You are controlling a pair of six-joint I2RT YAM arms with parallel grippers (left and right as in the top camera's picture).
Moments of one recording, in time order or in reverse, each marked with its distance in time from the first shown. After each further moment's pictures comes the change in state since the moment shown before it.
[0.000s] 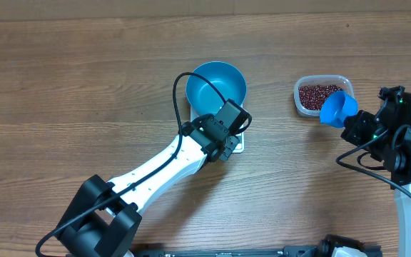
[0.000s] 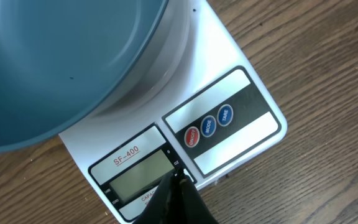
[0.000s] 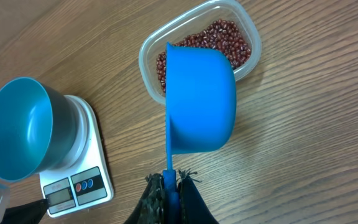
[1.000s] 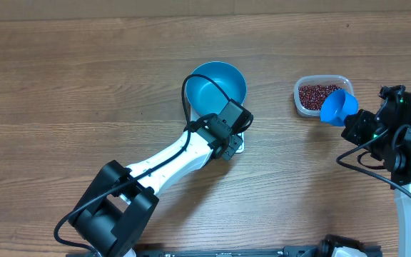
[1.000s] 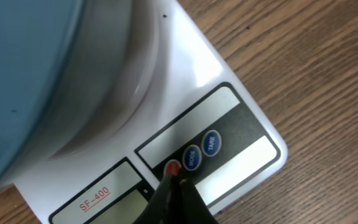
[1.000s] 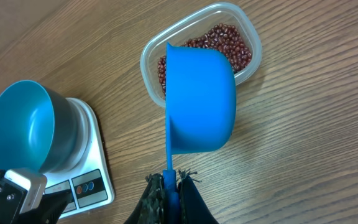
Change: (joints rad) left arm 0.014 0.099 -0.002 0.106 0.060 0.059; right arm 0.000 0.000 0.000 0.010 0.000 0.000
